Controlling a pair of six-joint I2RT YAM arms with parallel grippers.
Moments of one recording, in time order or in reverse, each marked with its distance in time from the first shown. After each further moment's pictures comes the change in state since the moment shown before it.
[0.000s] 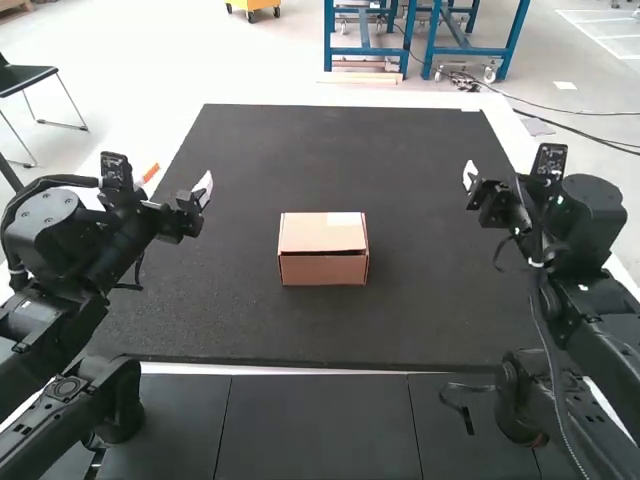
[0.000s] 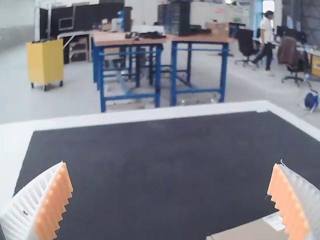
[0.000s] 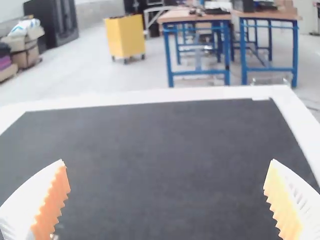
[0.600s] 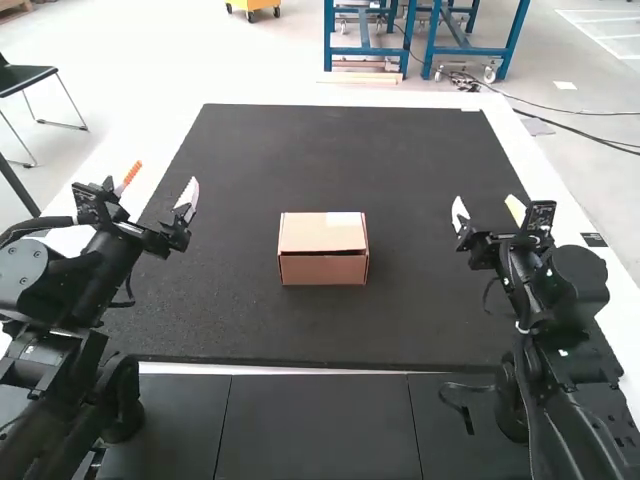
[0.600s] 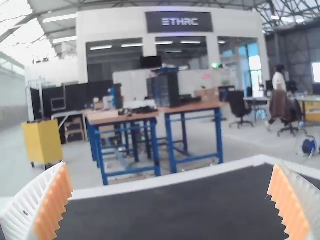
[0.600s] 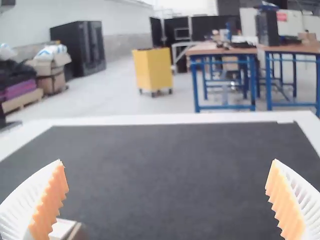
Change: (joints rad) left arm 0.140 -0.272 -0.164 0.133 0.179 0.039; right arm 0.042 -0.412 -0.278 0.029 -0.057 0.014
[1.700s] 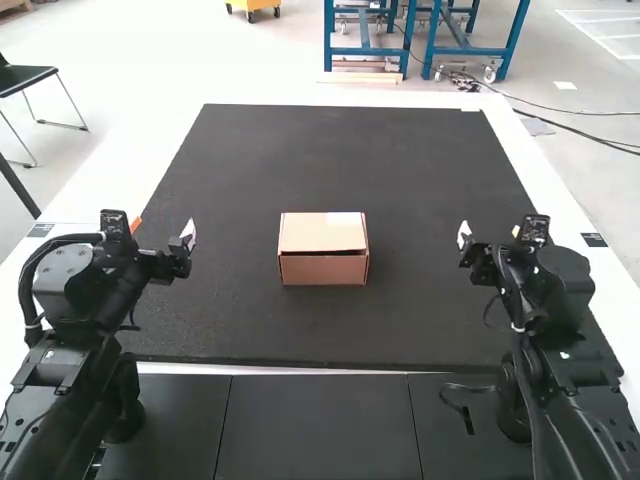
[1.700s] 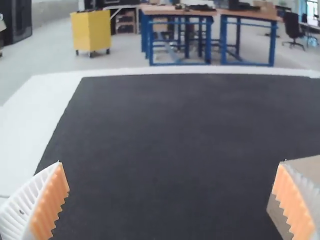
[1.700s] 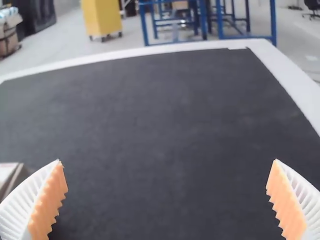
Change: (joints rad) left arm 0.115 0.000 -0.094 -0.275 -0.123 -0.051; right arm 0.012 -0.010 0.001 -0.266 0.178 0.008
